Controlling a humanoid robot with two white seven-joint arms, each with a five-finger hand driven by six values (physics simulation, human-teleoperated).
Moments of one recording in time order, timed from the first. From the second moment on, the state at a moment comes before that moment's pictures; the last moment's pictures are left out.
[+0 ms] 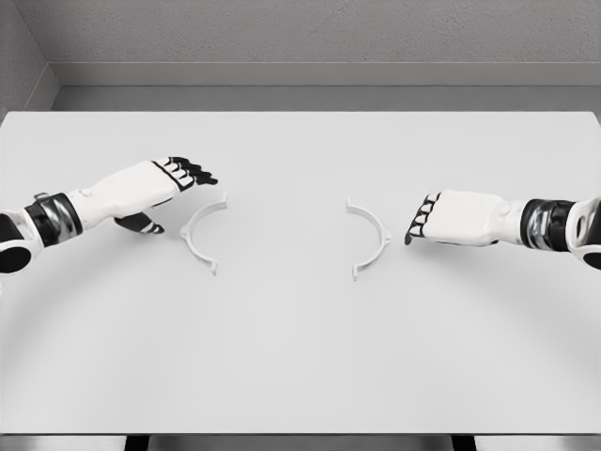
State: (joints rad) left arm -0.53 0.67 -0.56 -1.26 -0.62 -0.61 -0.22; right arm -0.54 -0.80 0.59 -1.61 0.76 -0.61 0.61
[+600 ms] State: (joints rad) left arm -0.53 0.61 -0.56 -1.24 -0.65 -0.61 -0.22; right arm -0.54 -0.79 0.62 -1.60 0.77 -0.61 0.61
